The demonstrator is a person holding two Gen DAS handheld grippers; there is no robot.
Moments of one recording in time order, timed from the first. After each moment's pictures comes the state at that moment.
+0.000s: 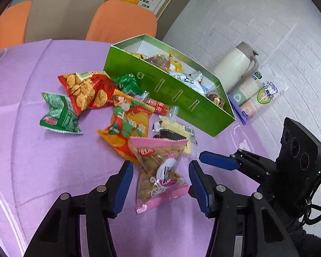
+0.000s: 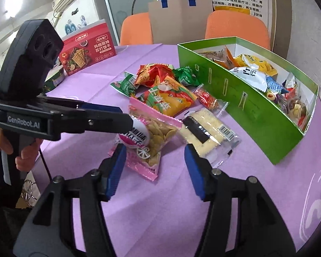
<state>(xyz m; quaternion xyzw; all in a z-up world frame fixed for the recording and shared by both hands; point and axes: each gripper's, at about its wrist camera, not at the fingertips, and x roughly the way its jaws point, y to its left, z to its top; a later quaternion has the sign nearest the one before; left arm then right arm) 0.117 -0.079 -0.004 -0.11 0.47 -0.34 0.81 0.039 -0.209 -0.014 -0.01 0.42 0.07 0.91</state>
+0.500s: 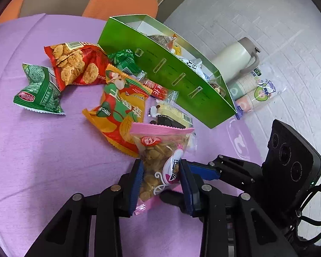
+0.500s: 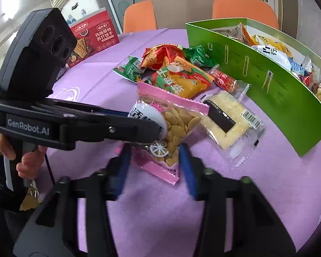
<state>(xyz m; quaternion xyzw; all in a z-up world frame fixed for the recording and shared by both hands) 0.130 -0.087 -0.033 -0.14 0.50 -0.36 0.77 0.055 -0.205 -0.041 0.02 0.45 0.08 0.89</state>
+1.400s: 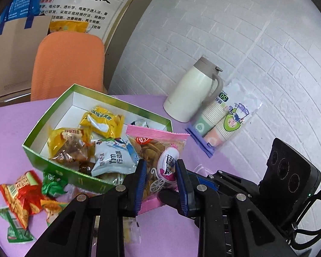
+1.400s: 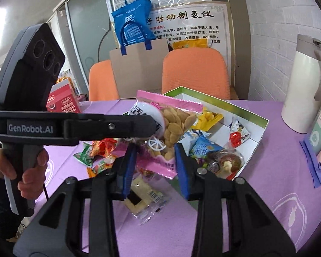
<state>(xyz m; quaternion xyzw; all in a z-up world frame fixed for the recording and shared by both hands) 0.197 -0.206 0.090 -0.08 0.40 -0.44 0.80 0.052 -0.296 0.073 0.04 0.30 -0.04 0.95</state>
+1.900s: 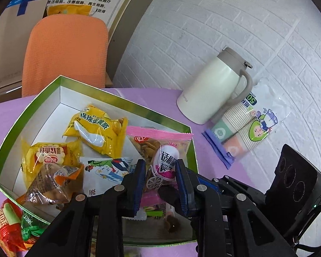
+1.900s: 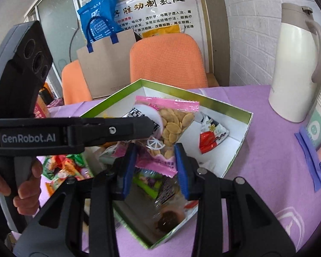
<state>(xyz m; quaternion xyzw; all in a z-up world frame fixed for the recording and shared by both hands) 0.260 -0.261 0.049 -0.08 0.44 -0.40 0.80 0.096 -0.365 0.049 0.07 0.32 -0.11 0.94</state>
